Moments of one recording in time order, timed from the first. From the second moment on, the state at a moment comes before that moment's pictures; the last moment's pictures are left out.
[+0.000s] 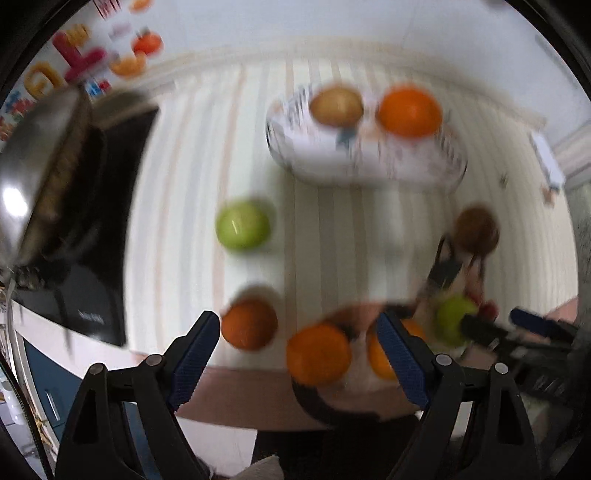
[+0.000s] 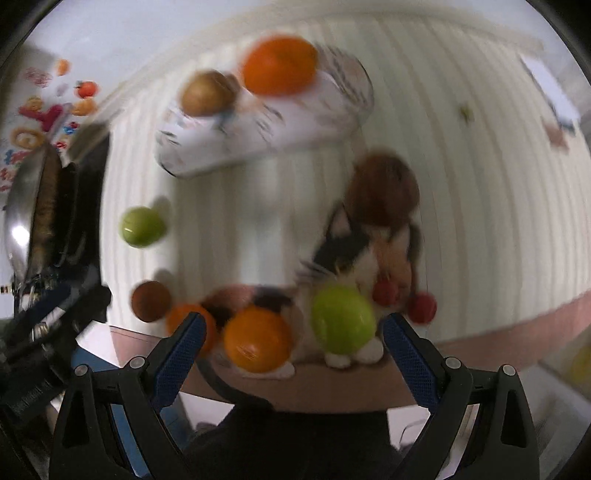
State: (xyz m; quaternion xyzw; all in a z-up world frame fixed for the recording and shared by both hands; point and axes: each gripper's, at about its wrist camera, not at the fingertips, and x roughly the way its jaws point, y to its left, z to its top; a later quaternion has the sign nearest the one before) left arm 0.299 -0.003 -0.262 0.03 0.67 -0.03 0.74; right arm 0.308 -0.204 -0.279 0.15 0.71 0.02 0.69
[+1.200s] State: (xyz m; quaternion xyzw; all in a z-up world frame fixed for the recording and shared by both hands) left arm 0.296 -0.005 -0.353 0.04 0.73 0.00 0.69; right arm 0.298 -0.218 -0.371 0.15 0.76 0.01 0.64
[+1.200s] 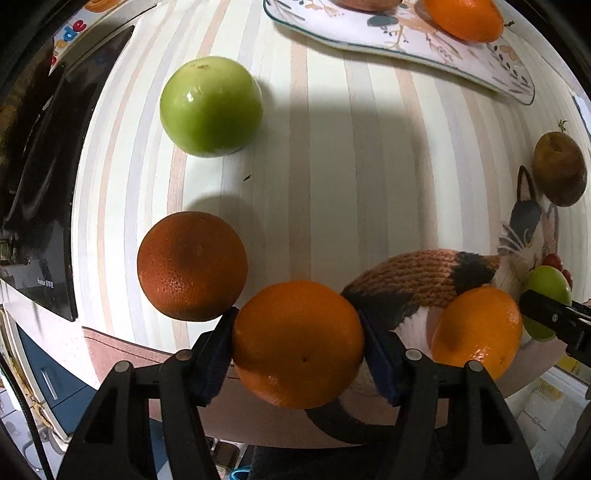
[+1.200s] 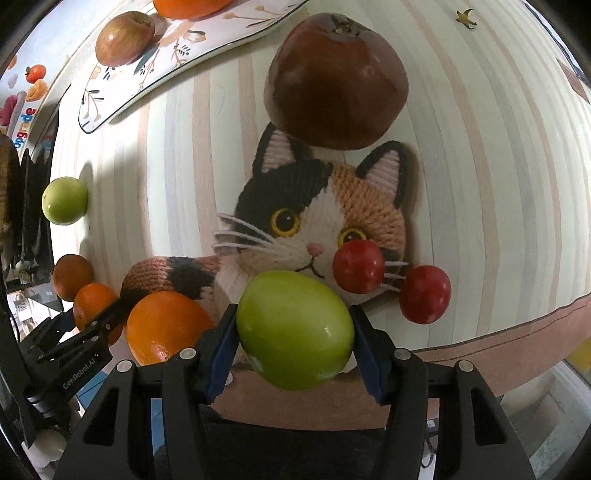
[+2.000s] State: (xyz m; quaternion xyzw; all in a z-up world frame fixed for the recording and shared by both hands) left arm 0.461 -0.004 -0.255 -0.05 0.67 -0.05 0.74; right arm 0.429 -0.211 -0.274 0.20 0.65 0.06 0.73
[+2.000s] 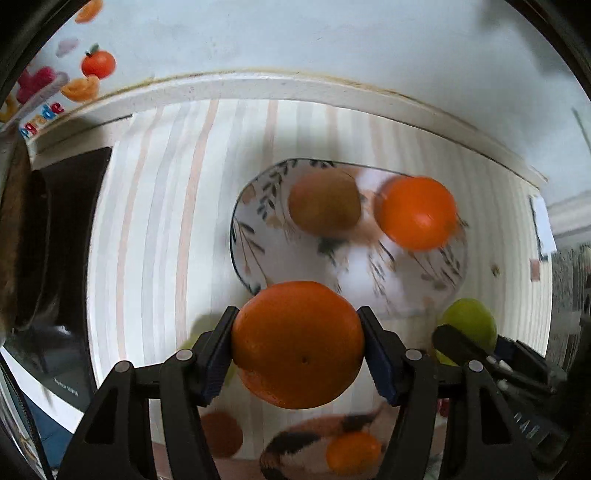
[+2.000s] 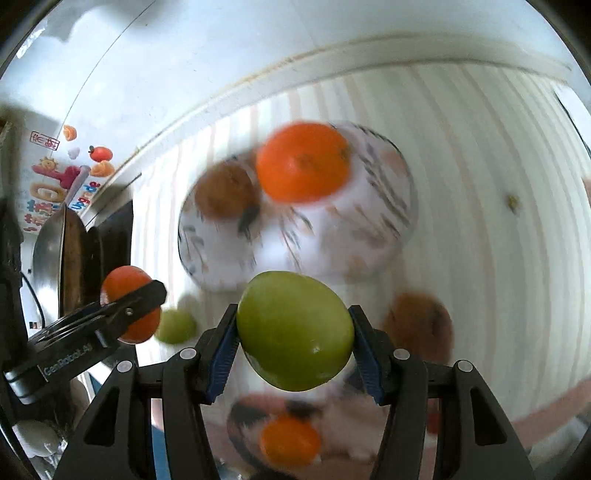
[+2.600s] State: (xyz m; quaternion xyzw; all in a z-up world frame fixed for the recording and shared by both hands) left arm 0.504 0.002 -0.316 -0.06 0.72 -0.03 0.69; right arm 0.488 -0.146 -0.350 0.13 0.68 0.10 0.71
